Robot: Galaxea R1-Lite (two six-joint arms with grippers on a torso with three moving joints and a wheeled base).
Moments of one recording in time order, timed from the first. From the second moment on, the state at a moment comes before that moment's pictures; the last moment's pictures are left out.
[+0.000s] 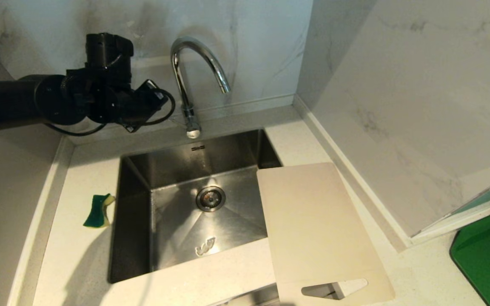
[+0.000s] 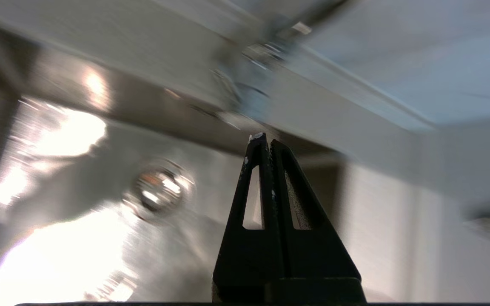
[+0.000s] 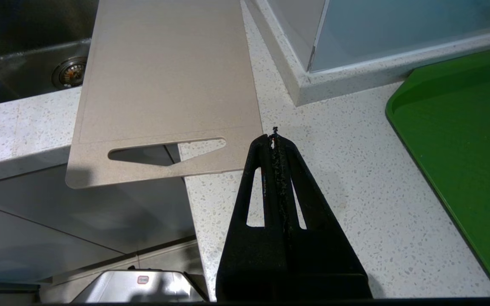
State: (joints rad) left arm -0.40 2.06 -1.97 0.15 0.41 -0.79; right arm 0.00 0.00 0.00 0.00 0.00 0.01
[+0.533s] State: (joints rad) left arm -0.41 2.14 -1.98 0.03 0.51 -0.74; right arm 0.00 0.00 0.00 0.00 0.00 0.01
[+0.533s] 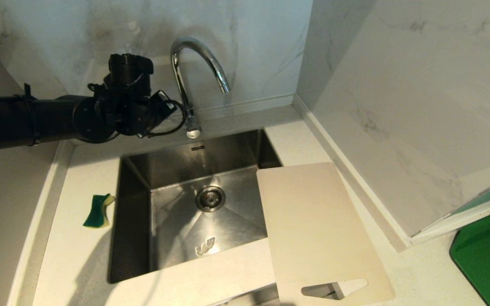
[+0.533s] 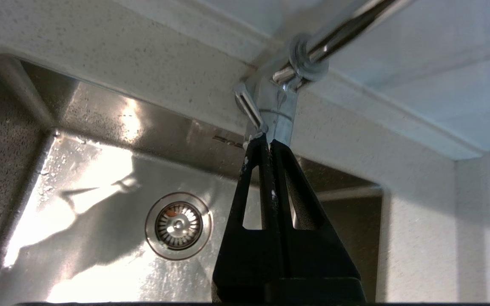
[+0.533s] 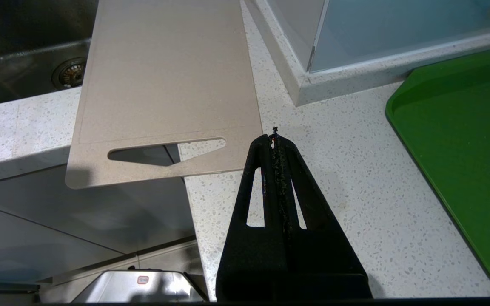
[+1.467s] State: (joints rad) left arm -0.46 2.22 -1.98 -0.10 0.60 -0.76; right arm 0.00 0.00 0.00 0.00 0.00 0.01
